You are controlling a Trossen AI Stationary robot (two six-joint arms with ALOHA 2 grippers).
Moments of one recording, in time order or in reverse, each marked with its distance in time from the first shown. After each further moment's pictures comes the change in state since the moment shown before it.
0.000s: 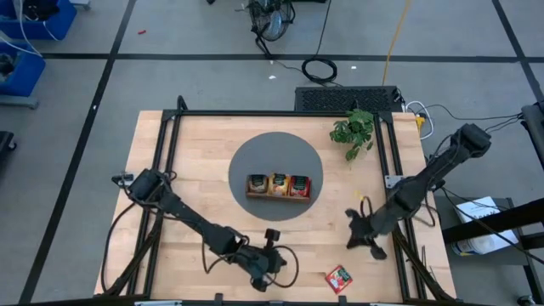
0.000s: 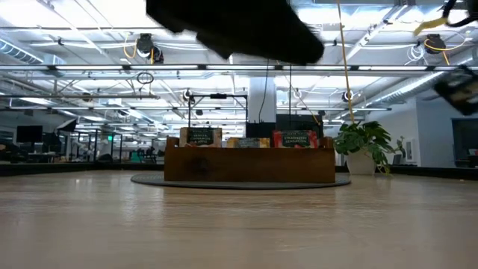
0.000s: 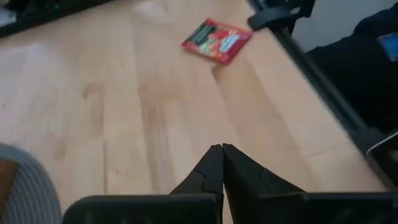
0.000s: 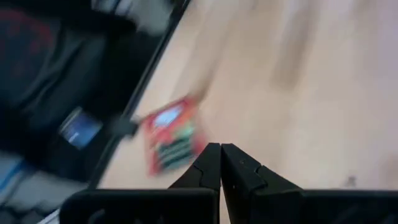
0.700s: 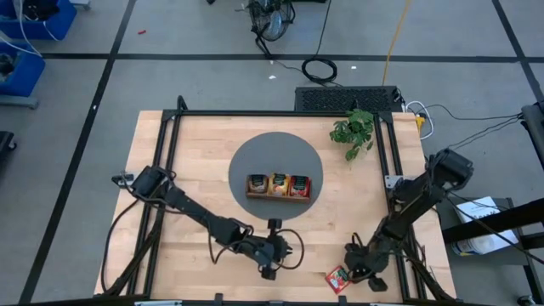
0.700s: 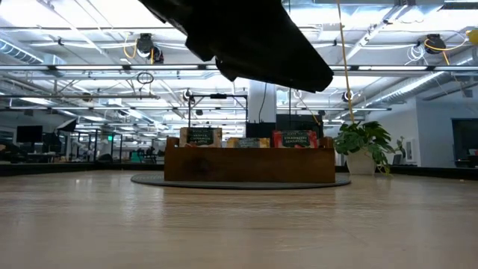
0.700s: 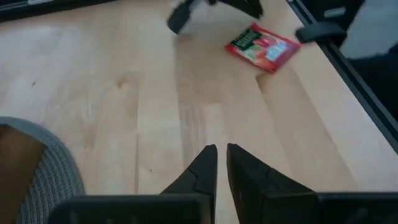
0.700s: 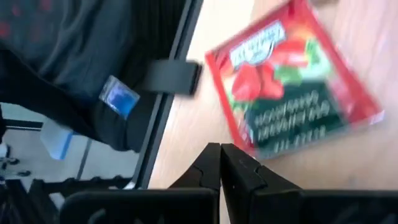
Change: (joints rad) left arm 0.064 0.001 -0.034 0.063 -0.005 -0.071; right arm 0.242 0.616 0.112 0.392 -0.126 0.342
